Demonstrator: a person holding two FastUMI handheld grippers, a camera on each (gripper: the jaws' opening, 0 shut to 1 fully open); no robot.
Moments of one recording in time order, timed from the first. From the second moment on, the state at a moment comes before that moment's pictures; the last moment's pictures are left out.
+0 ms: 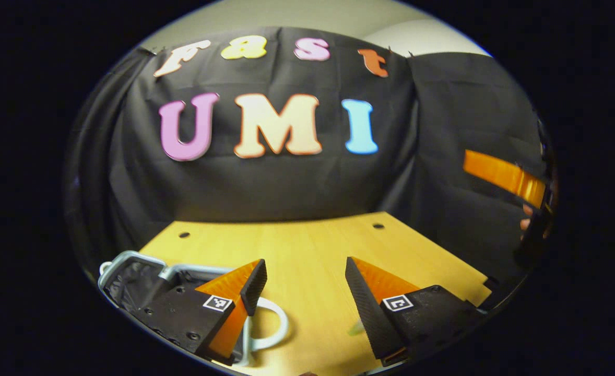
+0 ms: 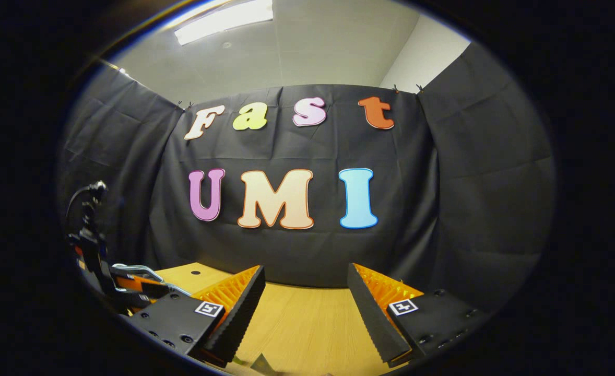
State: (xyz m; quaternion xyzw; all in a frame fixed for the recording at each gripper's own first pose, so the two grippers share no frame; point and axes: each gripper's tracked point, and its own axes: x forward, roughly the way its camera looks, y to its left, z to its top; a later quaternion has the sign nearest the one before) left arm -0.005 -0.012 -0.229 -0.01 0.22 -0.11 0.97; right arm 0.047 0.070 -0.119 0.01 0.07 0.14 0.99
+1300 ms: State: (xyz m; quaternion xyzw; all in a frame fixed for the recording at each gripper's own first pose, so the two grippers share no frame) left arm -0.041 -0.055 -0.341 -0.04 0.38 -0.15 0.91; right arm -0.043 0.114 -0.273 -0.05 0.21 0.26 0.94
